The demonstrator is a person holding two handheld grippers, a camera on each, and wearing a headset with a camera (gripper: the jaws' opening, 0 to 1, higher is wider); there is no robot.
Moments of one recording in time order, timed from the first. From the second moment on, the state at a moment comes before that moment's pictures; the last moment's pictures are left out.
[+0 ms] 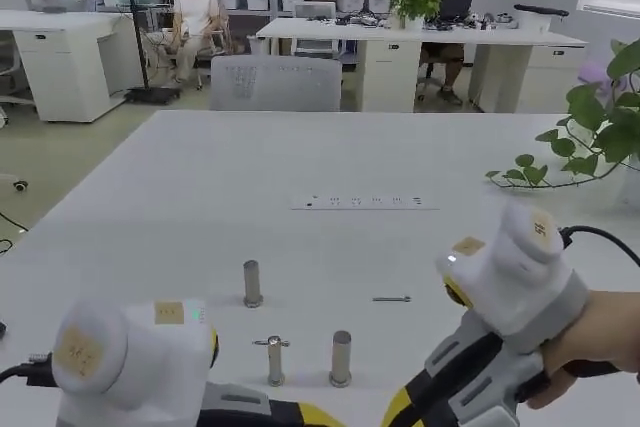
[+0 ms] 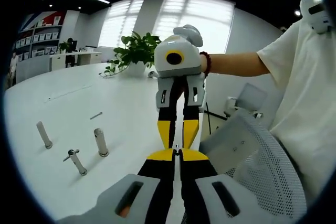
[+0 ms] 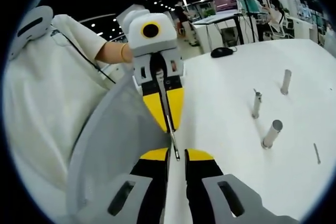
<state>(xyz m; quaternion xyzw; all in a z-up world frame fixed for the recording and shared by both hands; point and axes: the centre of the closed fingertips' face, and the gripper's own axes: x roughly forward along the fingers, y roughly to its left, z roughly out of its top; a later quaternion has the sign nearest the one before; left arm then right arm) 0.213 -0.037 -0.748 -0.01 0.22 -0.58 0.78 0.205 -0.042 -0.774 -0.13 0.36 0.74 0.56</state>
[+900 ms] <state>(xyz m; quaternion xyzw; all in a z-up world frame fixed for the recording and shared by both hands) 0.210 -0.037 -0.753 0.02 0.22 -0.59 0.78 0.201 -0.044 -0.778 -0.19 0.32 0.76 0.53</state>
